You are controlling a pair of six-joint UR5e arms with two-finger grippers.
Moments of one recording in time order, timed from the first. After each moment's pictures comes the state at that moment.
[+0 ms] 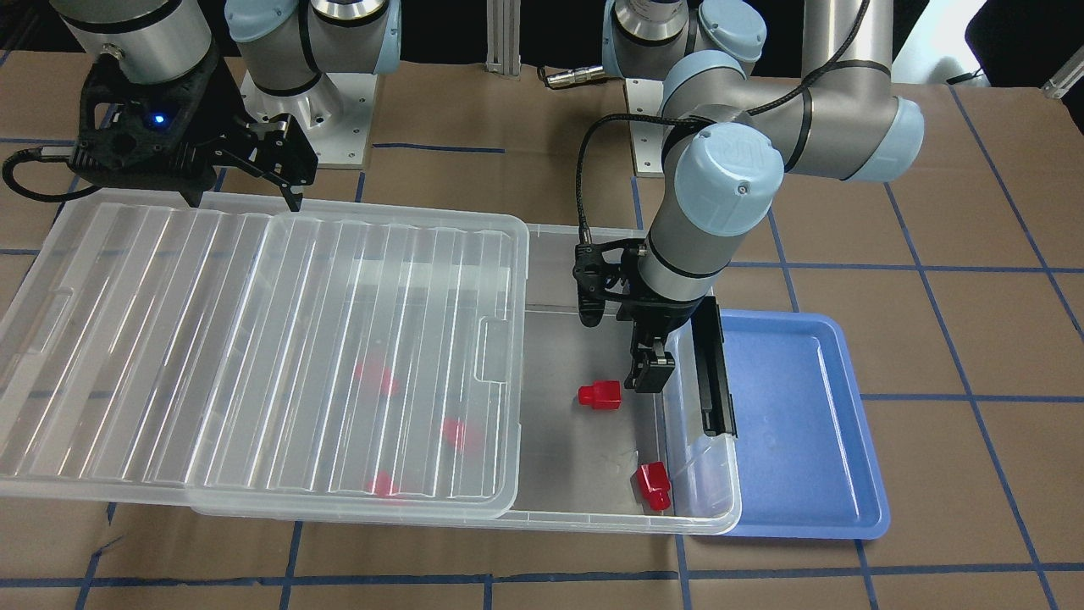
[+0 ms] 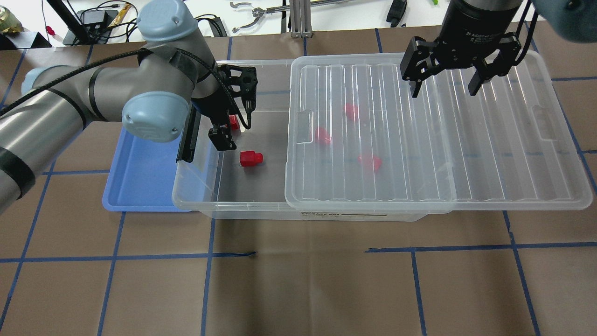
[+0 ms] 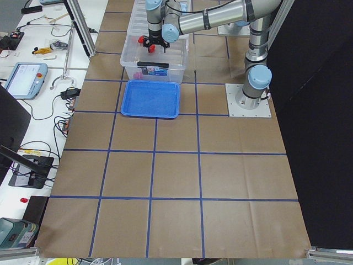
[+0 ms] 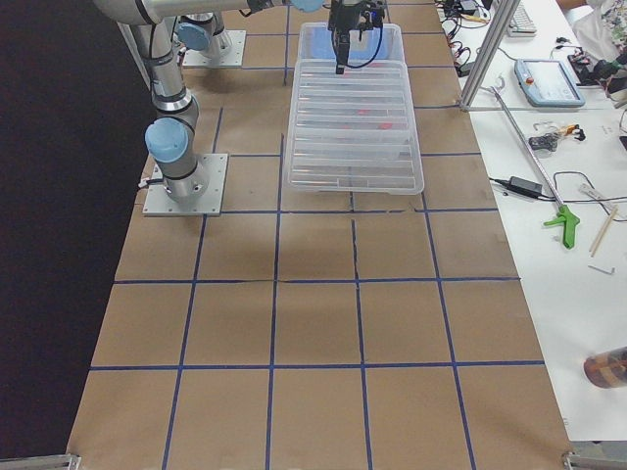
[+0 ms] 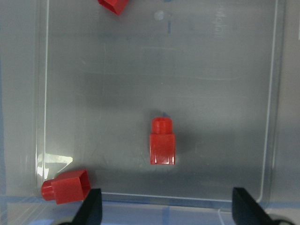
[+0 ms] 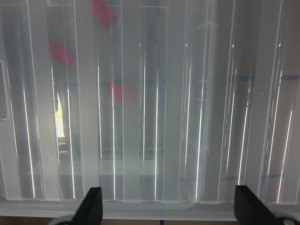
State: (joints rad) left arm -1.68 -1.84 -1.76 -1.07 1.50 1.44; right arm 1.59 -1.52 1.43 -1.43 -1.58 0.05
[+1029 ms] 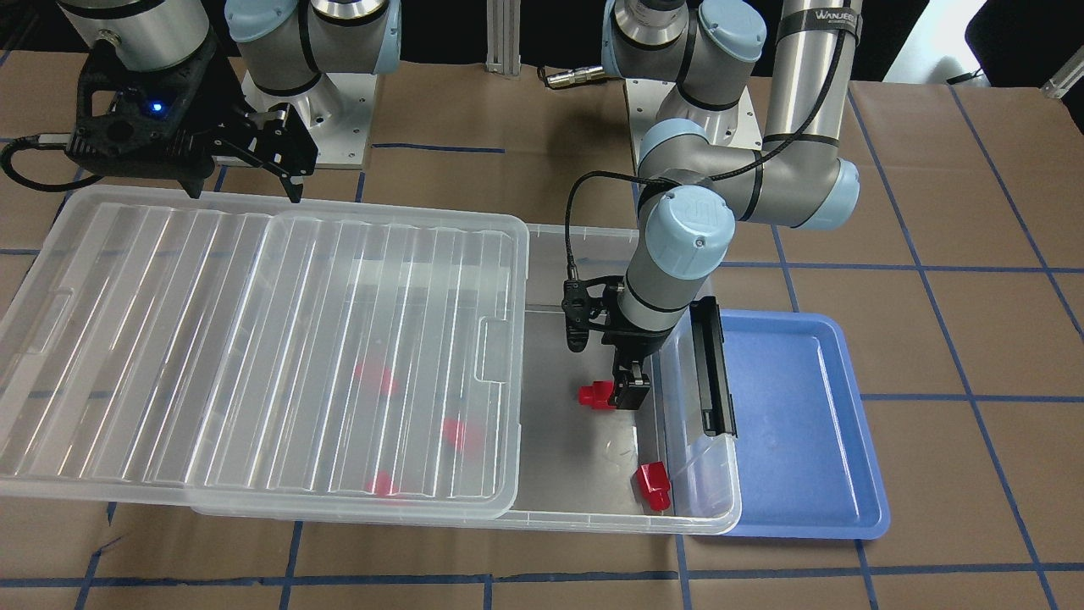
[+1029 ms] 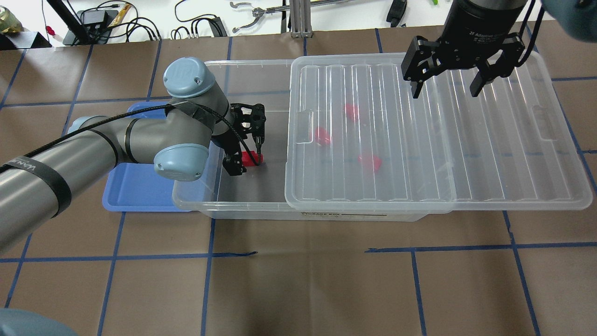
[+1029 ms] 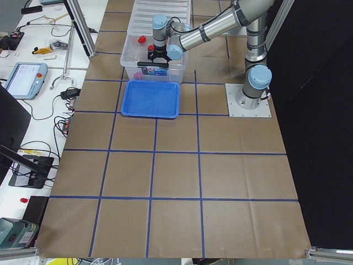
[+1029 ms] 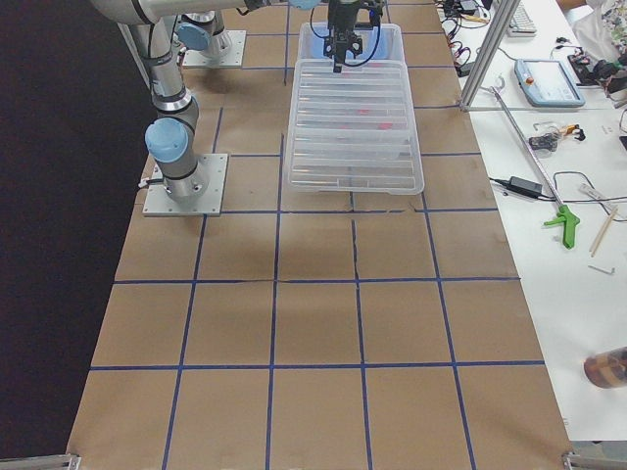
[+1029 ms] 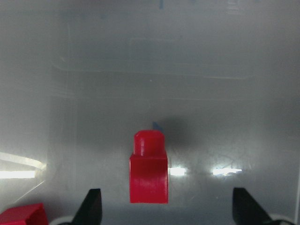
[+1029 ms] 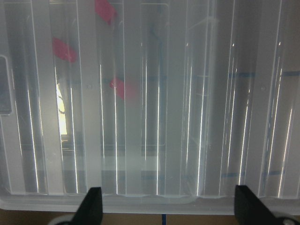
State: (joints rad) left arm -1.69 -1.92 -1.88 -0.87 1.49 1.44; right arm 1.60 -1.53 1.43 -1.42 -1.58 0.06
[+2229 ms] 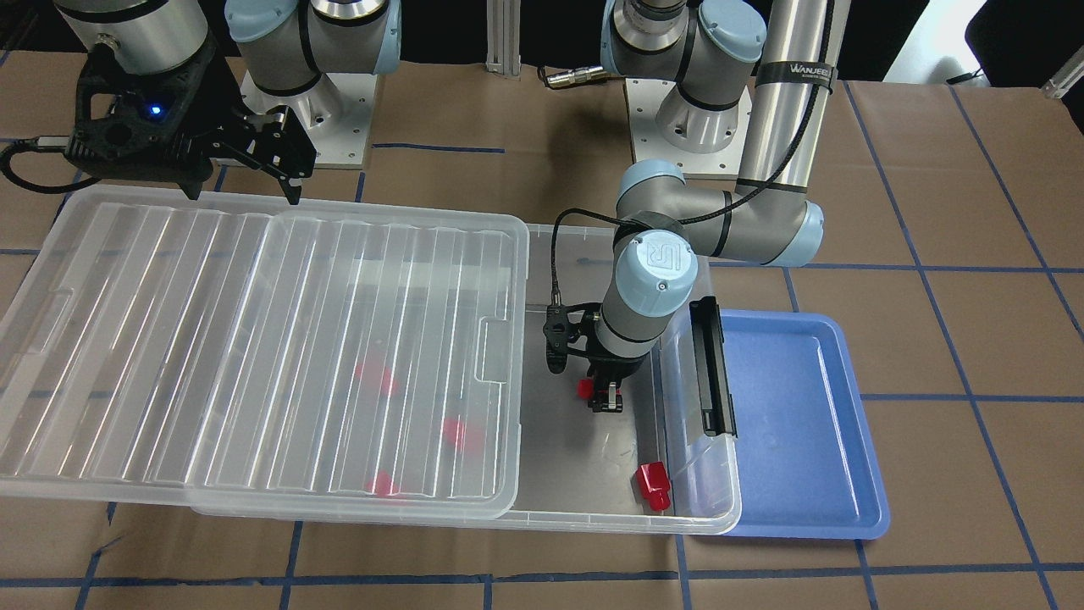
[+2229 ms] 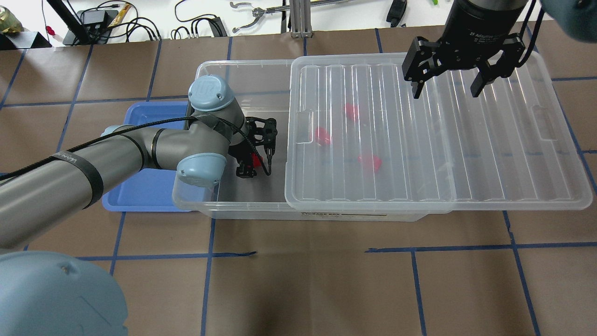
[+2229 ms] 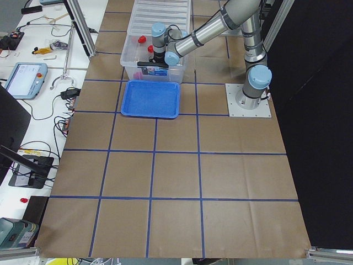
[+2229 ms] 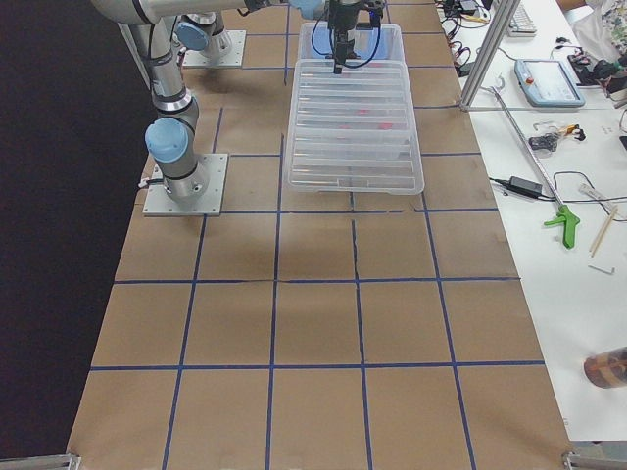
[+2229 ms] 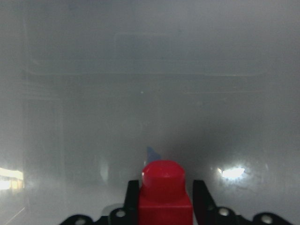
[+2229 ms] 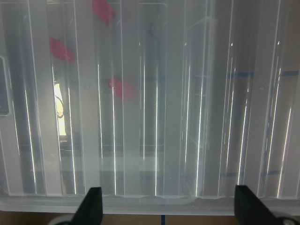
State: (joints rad) left arm -1.72 -2.01 -1.88 -0.79 1.52 1.45; right arm 1.59 -1.53 1.43 -1.42 -1.58 0.06
